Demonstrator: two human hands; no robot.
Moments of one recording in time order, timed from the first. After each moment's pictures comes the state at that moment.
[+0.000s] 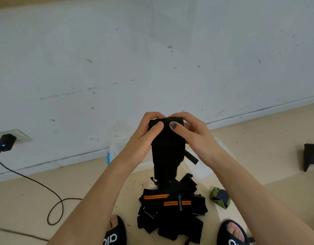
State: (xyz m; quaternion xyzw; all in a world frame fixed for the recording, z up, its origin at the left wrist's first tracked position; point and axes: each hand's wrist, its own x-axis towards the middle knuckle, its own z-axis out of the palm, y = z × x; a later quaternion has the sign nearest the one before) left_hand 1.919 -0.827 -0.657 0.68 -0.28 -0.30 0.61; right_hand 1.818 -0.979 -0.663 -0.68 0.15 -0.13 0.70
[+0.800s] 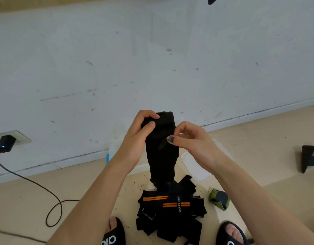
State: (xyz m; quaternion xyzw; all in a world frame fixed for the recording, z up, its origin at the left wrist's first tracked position) left_hand 1.922 -0.825 -0.656 0.66 -0.26 -0.26 0.66; right_hand 1.809 -0.980 -0.670 -0.67 0.17 -0.09 0.71
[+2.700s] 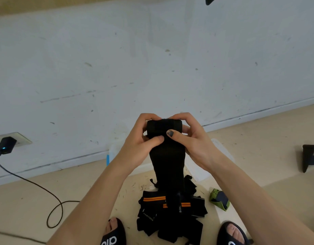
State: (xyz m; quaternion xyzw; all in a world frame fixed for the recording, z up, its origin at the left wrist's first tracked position) left_hand 1.916 -0.821 -0.654 0.68 -0.29 -0.28 0.62; right_hand 1.814 -0.979 -0.670 -0.62 0.13 -0.12 0.77
